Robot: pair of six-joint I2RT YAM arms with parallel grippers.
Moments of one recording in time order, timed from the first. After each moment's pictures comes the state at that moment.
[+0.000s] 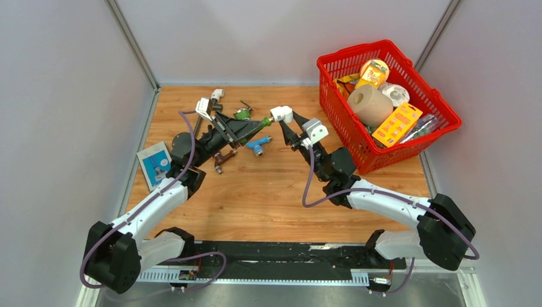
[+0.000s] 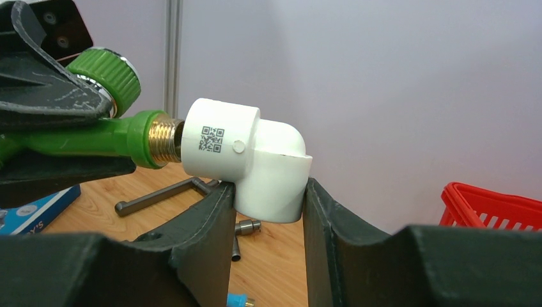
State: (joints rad) left arm -0.42 1.08 0.66 0.73 0.48 -1.45; right arm 0.86 1.27 0.70 1.00 0.21 -0.28
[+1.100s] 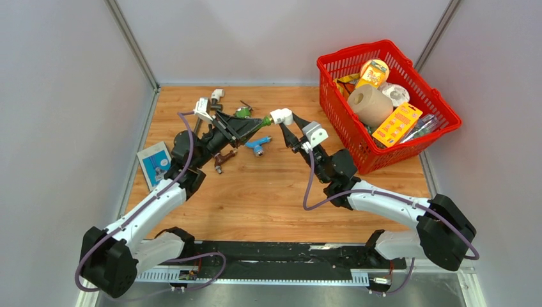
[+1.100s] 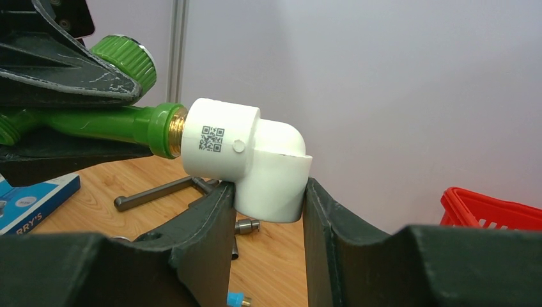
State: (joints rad) left arm -0.46 1.05 0.70 0.58 0.37 -1.40; right arm 0.86 1.27 0.67 1.02 0.18 -0.31
